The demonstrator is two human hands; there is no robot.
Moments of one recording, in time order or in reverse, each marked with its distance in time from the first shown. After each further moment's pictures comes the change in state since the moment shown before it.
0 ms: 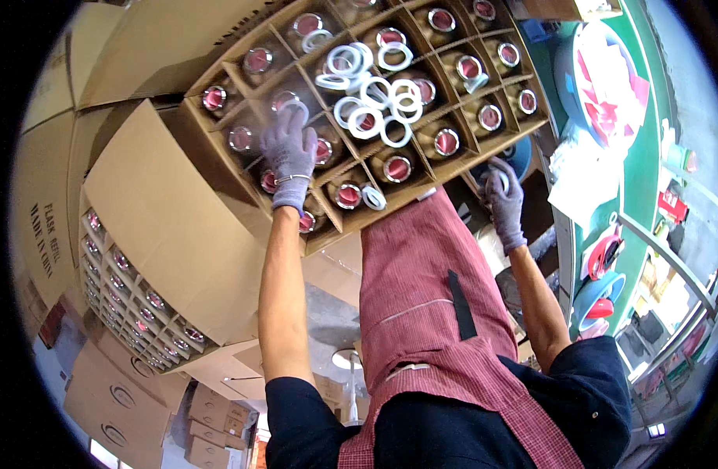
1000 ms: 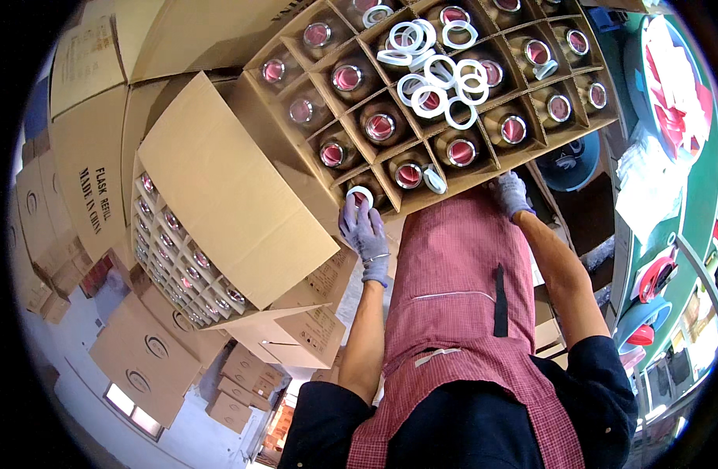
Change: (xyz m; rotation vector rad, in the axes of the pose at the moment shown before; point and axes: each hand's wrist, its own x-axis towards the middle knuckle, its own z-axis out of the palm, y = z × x) left_hand -0.214 0.047 -0.015 -0.015 0.016 -0.426; right_hand 0.036 0.150 0.084 -1.163 -0.482 -0.254
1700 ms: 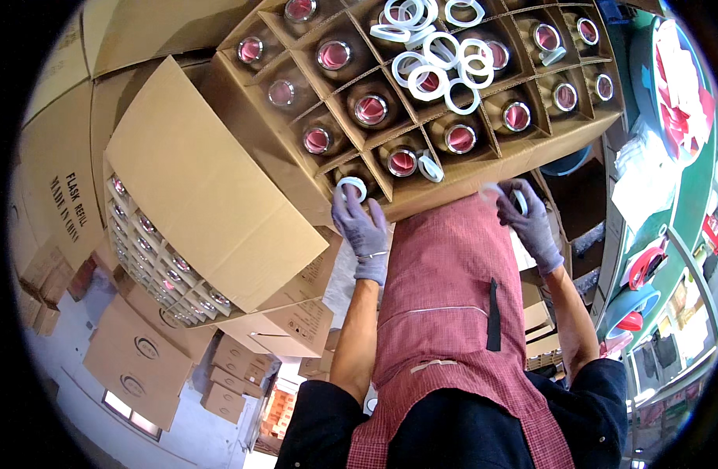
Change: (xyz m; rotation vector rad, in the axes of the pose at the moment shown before) left_hand 0.005 0.017 0.000 -0.040 -0.076 -0.033; right_hand -0.108 -0.059 -0.132 1.109 -0.075 0.197
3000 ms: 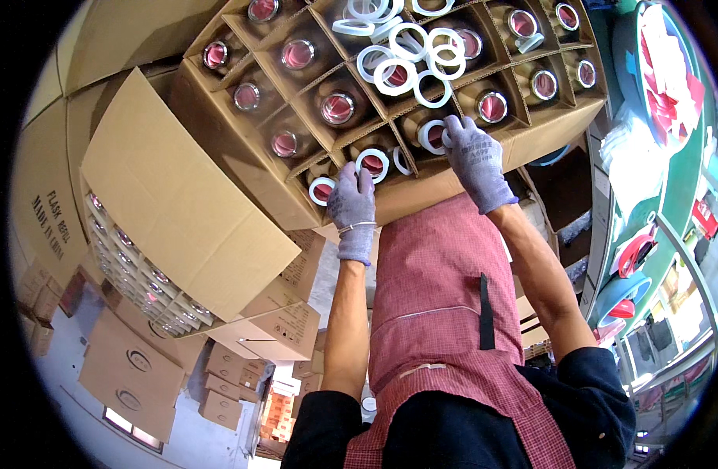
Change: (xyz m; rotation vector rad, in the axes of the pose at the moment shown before) left_hand 0.052 0.046 0.013 -0.148 -0.444 -0.319; right_hand 0.091 -0.045 0.046 -1.101 0.212 -0.403
